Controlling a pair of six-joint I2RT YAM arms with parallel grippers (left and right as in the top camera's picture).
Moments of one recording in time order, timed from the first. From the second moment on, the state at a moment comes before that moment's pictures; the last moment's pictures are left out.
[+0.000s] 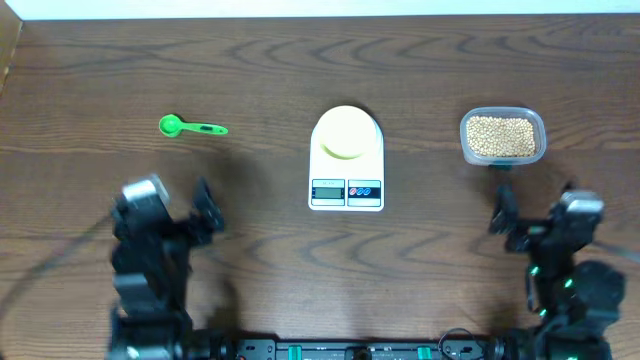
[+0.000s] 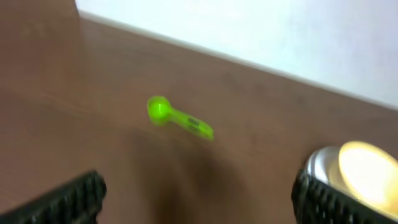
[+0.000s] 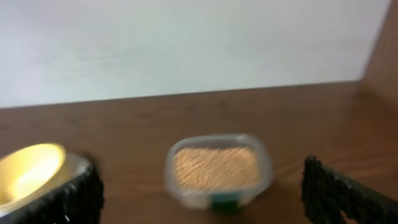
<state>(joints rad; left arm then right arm) 0.06 0.54 0.65 -0.51 -0.10 -0.21 -0.09 0.35 0.40 -0.20 -0.06 0.06</state>
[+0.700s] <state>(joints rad) 0.13 1.25 1.27 -0.65 -0.22 -0.12 0.04 1.42 1.30 -0.46 -0.02 -0.07</state>
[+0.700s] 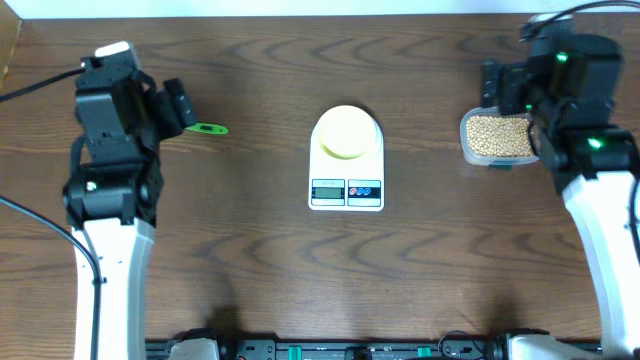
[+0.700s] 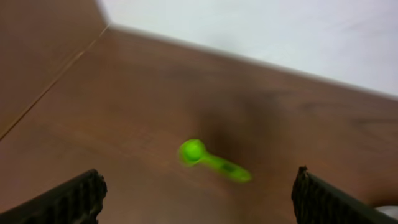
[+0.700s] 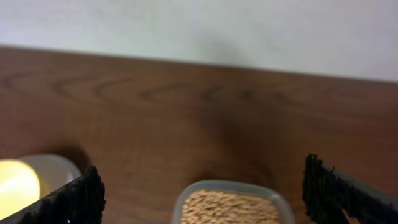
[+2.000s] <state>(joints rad) 0.37 1.94 1.28 -0.32 0.01 0.06 0.05 1.46 1.30 -0.46 -0.68 0.23</state>
